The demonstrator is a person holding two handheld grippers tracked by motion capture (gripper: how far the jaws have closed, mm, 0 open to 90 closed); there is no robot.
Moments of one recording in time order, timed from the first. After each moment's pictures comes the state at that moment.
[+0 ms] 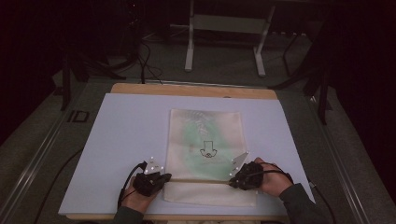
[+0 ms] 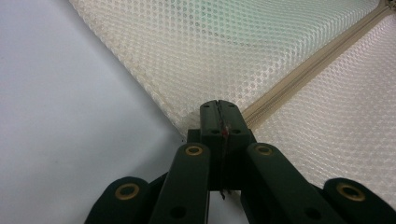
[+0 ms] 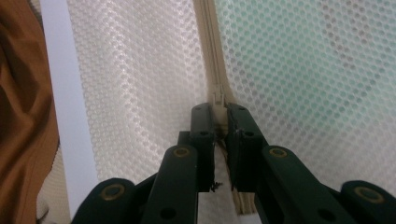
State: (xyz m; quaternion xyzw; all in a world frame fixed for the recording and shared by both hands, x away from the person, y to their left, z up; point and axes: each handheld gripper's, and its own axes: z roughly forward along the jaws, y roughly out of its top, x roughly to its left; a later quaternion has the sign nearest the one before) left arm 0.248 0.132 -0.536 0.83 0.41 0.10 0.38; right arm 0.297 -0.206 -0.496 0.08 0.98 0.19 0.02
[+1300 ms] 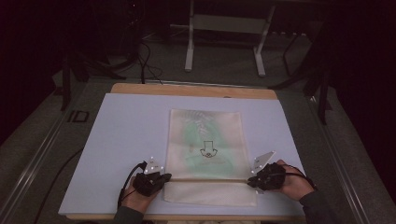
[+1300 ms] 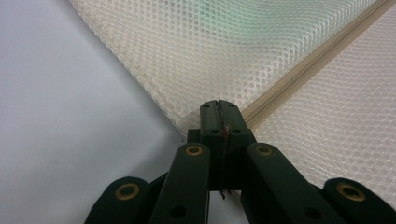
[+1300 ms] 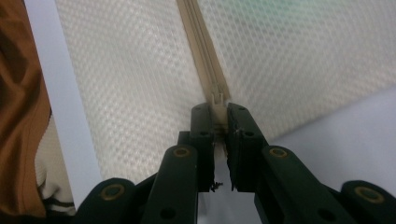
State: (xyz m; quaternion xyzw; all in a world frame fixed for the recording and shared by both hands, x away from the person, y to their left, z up) left arm 0.248 0.132 -0.536 0.83 0.41 0.10 0.38; right arm 0.295 -0.270 -0.494 0.15 0.97 0.20 0.02
